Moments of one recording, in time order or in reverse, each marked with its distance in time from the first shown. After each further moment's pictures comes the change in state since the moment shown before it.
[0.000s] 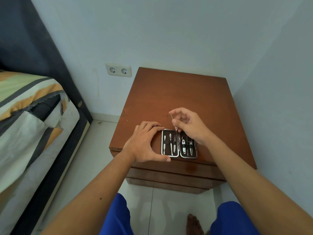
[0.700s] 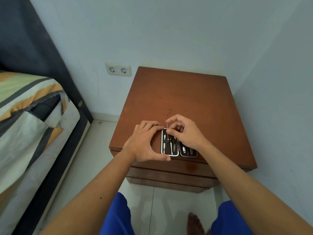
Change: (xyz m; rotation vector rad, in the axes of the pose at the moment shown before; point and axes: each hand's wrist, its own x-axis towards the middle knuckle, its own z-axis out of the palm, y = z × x) left_hand 0.000 -0.001 0.001 0.006 0.002 0.007; right_hand -0.015 0.017 0.018 -0.229 0.007 -0.028
